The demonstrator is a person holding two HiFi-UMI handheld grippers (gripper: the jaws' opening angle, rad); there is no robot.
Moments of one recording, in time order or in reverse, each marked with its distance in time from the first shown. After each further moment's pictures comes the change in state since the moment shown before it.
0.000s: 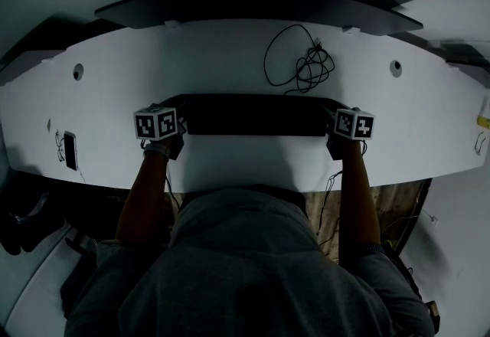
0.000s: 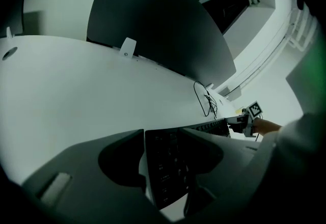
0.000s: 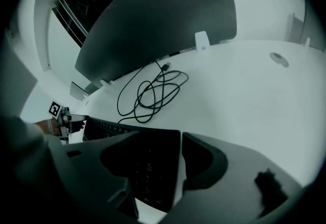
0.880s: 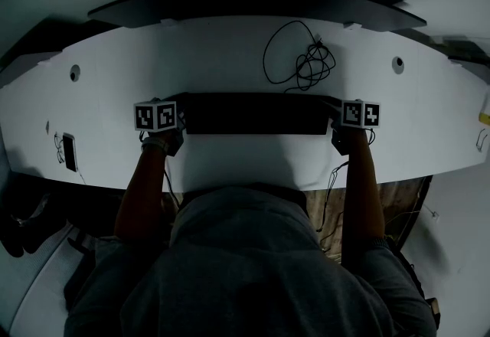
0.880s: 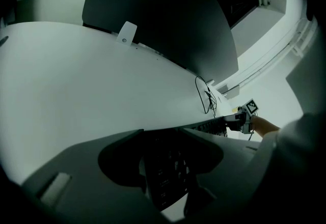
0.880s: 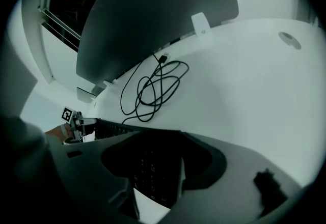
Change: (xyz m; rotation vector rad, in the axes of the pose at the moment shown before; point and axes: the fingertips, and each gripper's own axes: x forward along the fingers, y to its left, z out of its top) left arm 0.018 0.000 -0.005 -0.045 0.097 -0.046; right arm 0.008 0.002 -0.003 0.095 0.117 0.124
